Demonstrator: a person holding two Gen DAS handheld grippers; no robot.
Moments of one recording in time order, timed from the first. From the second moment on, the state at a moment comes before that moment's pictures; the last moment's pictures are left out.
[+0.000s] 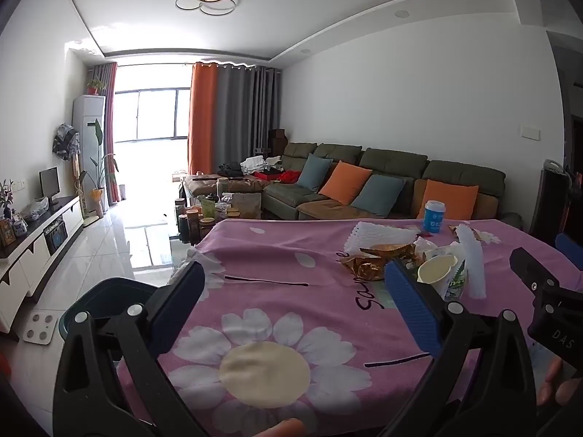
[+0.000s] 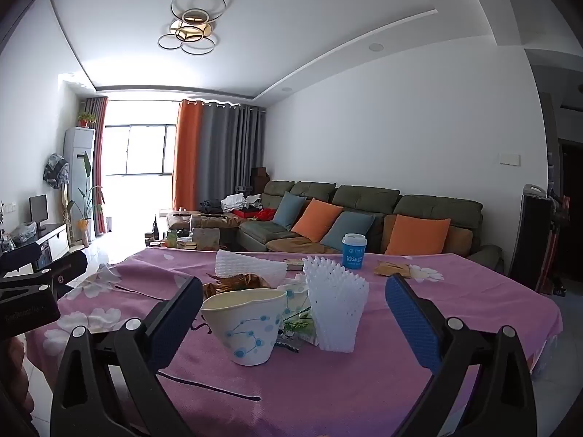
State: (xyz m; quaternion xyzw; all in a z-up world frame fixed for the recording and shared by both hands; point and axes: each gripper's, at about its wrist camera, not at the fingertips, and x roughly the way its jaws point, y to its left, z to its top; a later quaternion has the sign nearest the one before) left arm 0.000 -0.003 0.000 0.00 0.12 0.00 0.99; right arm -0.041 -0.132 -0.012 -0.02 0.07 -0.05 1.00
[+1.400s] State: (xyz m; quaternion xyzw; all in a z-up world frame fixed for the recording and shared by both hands) left arm 0.004 0.004 -0.003 -0.01 0.13 0.00 0.99; right arm -0.043 -0.136 -0.009 -0.01 0.07 -0.05 1.00
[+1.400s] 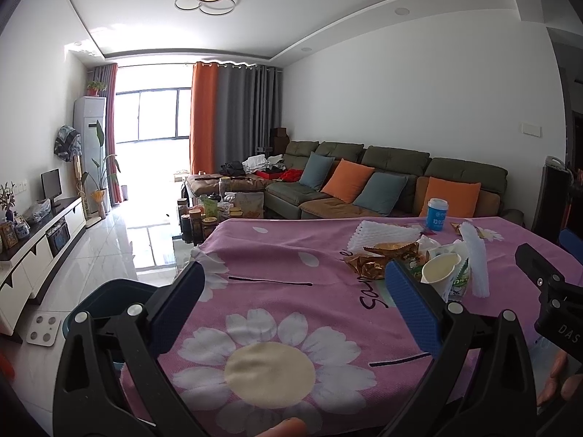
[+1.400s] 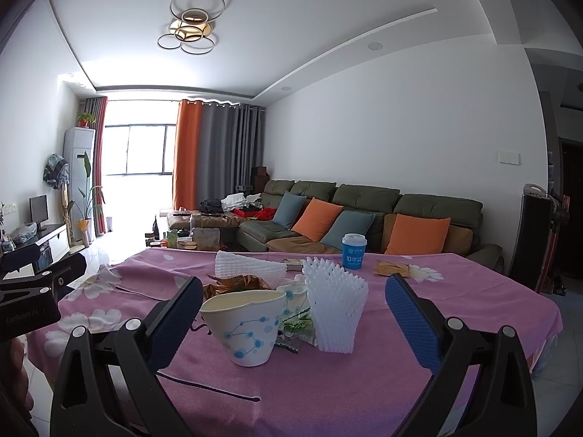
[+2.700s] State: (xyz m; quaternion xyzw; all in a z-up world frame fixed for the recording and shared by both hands) left arm 0.008 0.004 -0.002 -0.01 0.13 0.00 0.99; right arm -0.038 -0.133 -0.009 -0.02 0.08 -0.05 1.00
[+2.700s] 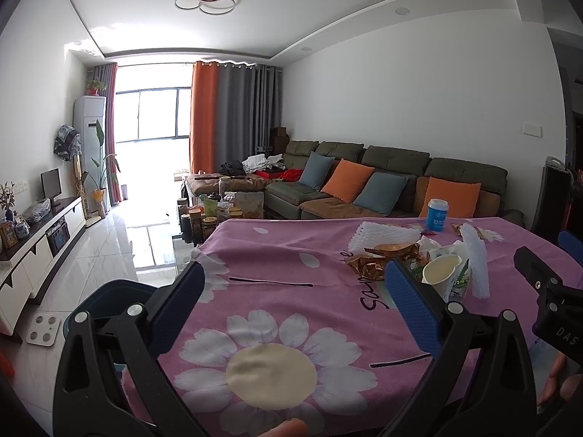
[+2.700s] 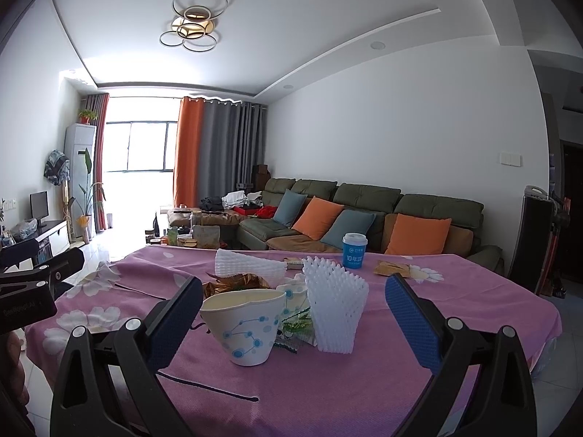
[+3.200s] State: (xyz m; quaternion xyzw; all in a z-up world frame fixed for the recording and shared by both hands) left arm 0.009 0.010 -0.001 -0.03 0.14 0.00 0.99; right arm -0.038 -0.133 -0.009 -0.02 0.08 -0.05 1.00
